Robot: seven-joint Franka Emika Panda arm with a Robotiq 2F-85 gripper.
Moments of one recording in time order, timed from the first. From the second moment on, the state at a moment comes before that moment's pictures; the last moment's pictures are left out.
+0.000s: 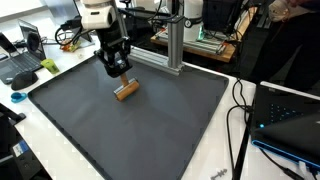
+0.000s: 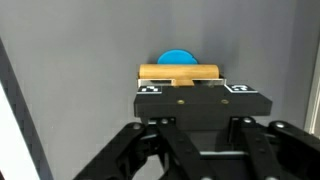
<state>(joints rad) -0.09 0.37 0.07 -1.91 -0.07 2.30 -1.44</state>
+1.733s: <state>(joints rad) -0.07 0.37 0.03 -1.92 -0.16 2.30 -1.35</state>
